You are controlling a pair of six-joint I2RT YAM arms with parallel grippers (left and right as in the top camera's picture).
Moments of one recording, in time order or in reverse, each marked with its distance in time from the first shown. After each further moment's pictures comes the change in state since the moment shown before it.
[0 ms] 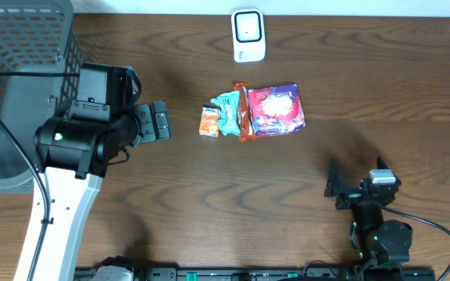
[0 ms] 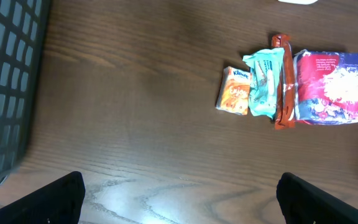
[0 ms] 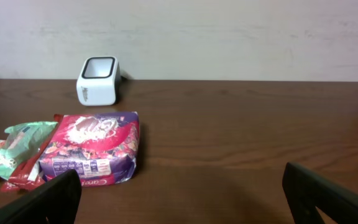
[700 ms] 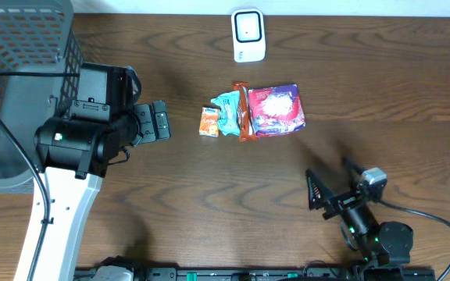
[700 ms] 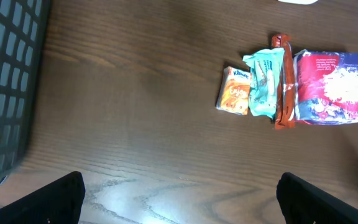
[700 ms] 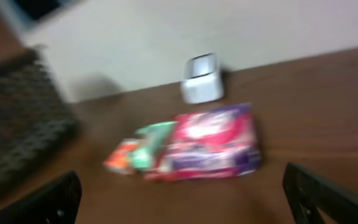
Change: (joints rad) left arm 0.000 0.000 0.000 0.000 0.000 0.000; right arm 0.000 0.000 0.000 0.039 -0.396 0.378
